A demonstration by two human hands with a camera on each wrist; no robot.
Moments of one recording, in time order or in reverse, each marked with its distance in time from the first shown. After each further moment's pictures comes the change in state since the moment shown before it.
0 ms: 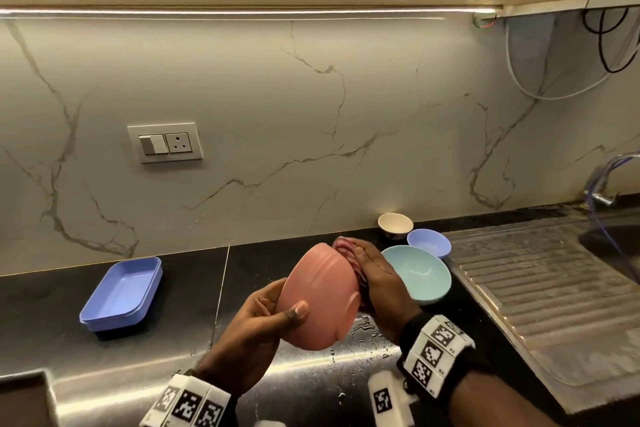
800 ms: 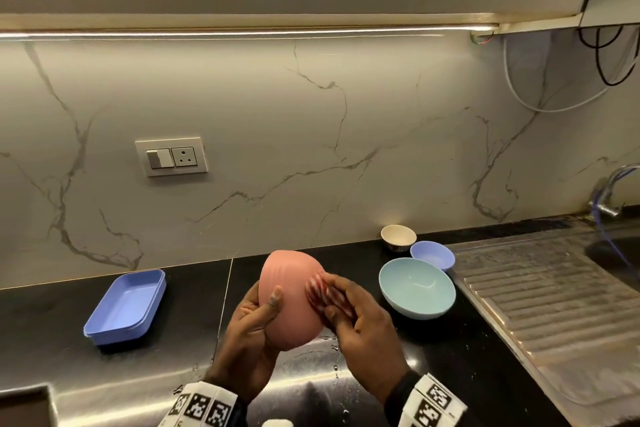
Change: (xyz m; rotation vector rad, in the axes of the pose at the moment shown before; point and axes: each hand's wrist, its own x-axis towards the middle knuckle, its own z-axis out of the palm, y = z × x) left_hand 0.015 -0.009 -0.006 -0.253 0.326 0.032; right_hand -0.037 0.029 0.021 -0.410 0.030 -0.375
